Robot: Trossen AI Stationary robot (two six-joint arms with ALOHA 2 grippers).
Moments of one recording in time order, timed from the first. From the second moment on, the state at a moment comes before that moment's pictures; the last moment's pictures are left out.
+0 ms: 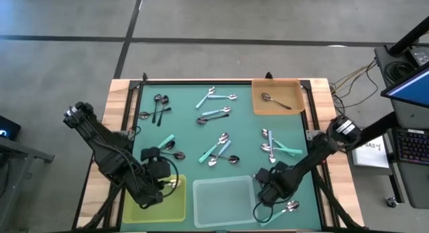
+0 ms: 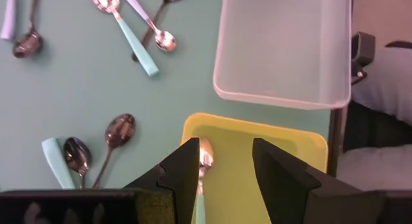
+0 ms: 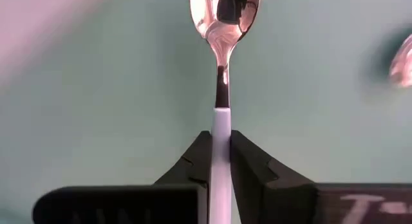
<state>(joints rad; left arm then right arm) -0.76 1.45 1.48 -1.21 -0.39 -0.92 0.66 1.74 1.10 -0.88 0.05 1.23</state>
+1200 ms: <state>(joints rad) -0.76 1.45 1.44 -1.22 -0.40 -0.95 0.62 1.77 1.29 -0.56 0.24 0.87</state>
